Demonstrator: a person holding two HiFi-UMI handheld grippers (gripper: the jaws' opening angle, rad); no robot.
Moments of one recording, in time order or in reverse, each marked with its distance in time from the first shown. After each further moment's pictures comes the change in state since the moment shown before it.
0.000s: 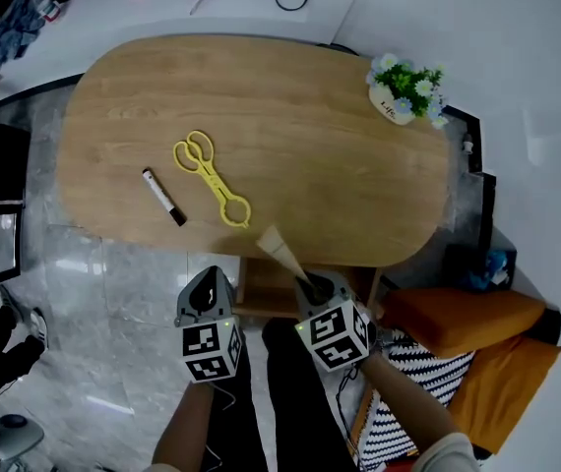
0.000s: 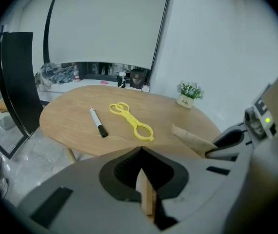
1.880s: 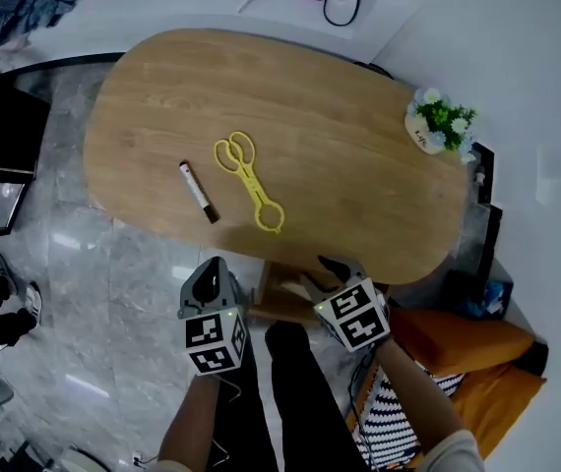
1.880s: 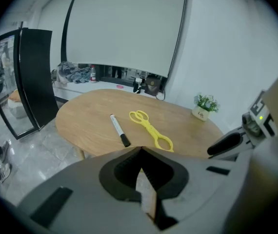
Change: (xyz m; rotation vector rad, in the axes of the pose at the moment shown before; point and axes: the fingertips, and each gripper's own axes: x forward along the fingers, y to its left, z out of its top) left arm -0.010 0.055 0.026 -0.121 -0.062 0.099; right arm 0.023 0.000 0.048 -0.015 0.025 0.131
